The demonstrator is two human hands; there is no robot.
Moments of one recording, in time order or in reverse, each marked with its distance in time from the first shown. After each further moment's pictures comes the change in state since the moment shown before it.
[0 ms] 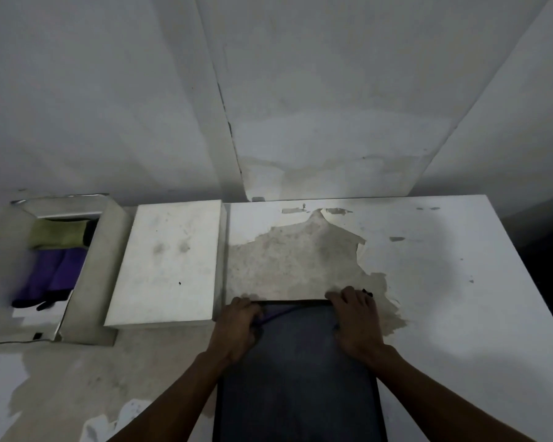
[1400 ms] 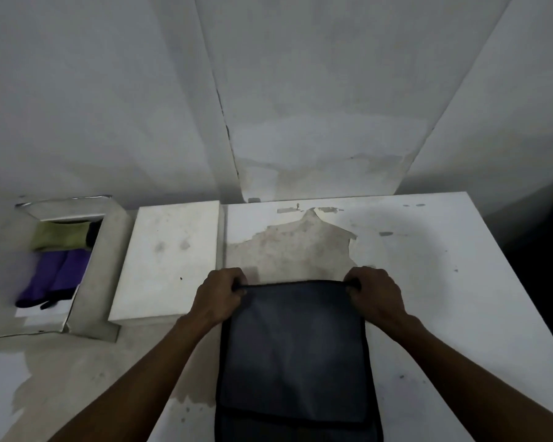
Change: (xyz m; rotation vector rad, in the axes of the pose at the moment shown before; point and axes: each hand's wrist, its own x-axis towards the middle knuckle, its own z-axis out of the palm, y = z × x) left_hand 0.014 0.009 -0.069 -0.123 0.061 -0.180; right_hand -0.005 0.018 -0.057 0.235 0.196 0.115
